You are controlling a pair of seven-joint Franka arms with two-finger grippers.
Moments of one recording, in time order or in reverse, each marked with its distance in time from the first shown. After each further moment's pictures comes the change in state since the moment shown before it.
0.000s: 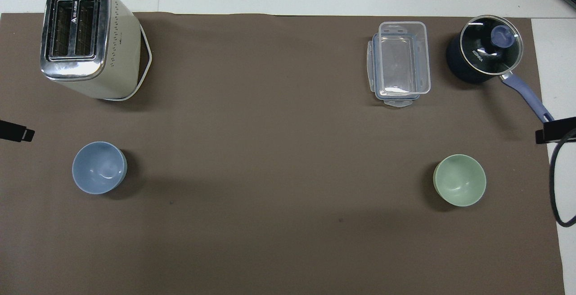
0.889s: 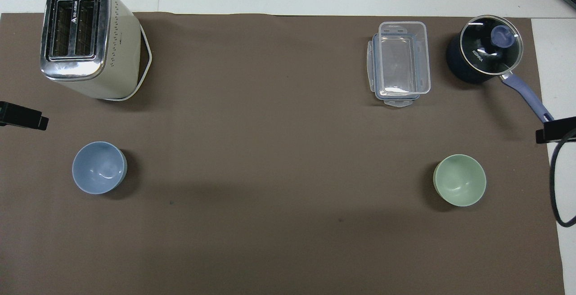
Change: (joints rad) left arm -0.142 0.006 -0.004 0.165 0.033 -0.107 -0.257; right arm 0.000 0.000 0.001 0.002 0.000 0.000 0.000
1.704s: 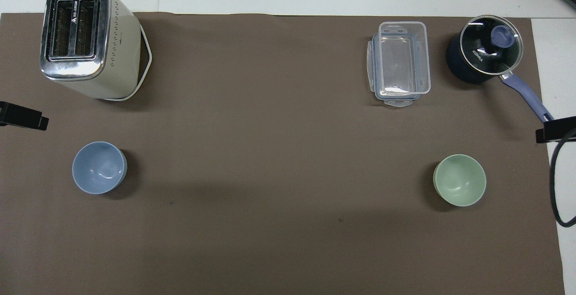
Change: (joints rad) left arm 0.000 0.000 0.000 0.000 0.000 -0.001 0.000; right arm 0.000 0.000 0.002 0.003 0.000 0.000 0.001
